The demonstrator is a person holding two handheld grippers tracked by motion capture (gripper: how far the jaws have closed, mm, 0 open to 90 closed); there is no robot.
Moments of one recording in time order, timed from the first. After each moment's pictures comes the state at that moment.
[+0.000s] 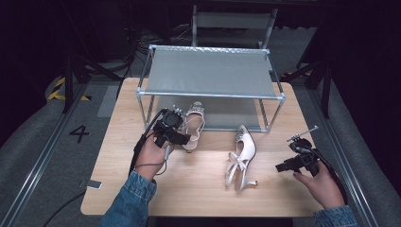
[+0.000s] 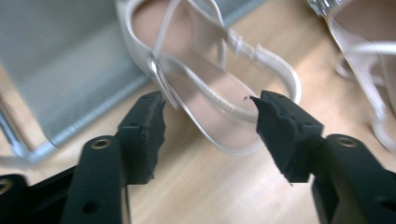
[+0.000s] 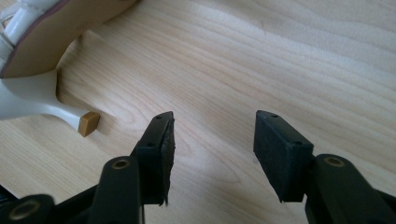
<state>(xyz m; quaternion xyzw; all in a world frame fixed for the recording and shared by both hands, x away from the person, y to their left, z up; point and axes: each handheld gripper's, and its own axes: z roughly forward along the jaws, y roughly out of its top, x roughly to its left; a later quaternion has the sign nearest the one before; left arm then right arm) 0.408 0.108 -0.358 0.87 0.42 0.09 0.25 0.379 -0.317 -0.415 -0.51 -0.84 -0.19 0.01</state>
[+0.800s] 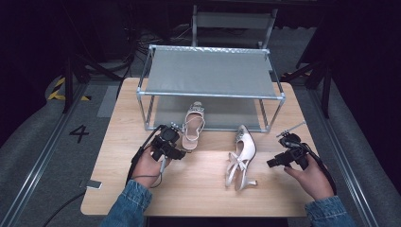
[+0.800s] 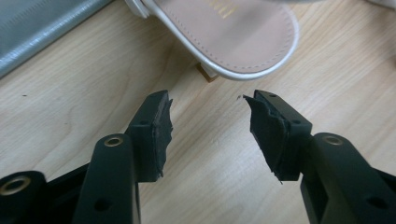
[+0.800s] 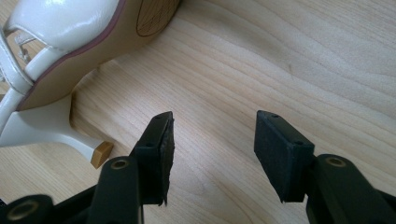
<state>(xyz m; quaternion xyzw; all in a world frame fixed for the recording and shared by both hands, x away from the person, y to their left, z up) 0.402 0.117 -0.417 0.88 0.41 0.05 0.22 0.397 -0.294 -0.419 -0.48 -0.86 -0.19 0.01</state>
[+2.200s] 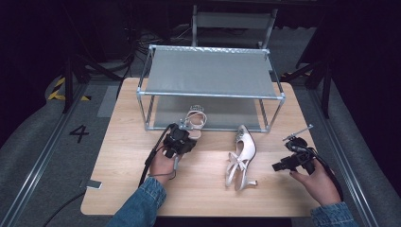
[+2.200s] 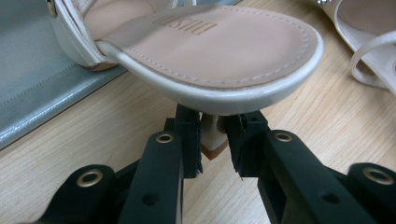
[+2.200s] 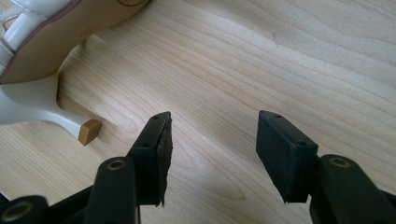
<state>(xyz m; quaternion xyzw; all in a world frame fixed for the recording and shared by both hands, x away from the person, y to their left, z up) 0.417 0.089 -0.433 0.85 0.40 0.10 0.34 0.384 -0.311 -0.420 -0.49 -0.85 -0.19 0.01</state>
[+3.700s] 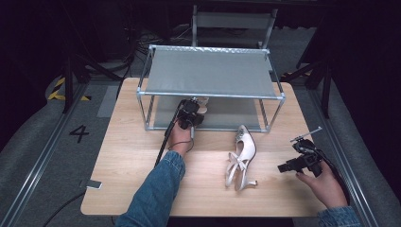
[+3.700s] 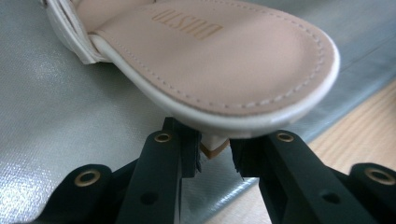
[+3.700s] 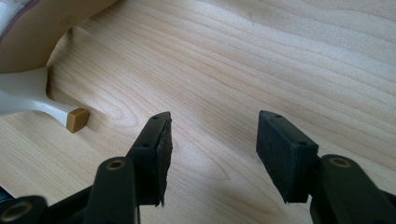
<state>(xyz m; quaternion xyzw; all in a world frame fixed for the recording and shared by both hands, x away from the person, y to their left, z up) 0.533 0.061 -0.452 0.84 0.42 0.14 0.31 0.379 -0.331 -0.423 -0.51 -0.83 -0.20 0.02</state>
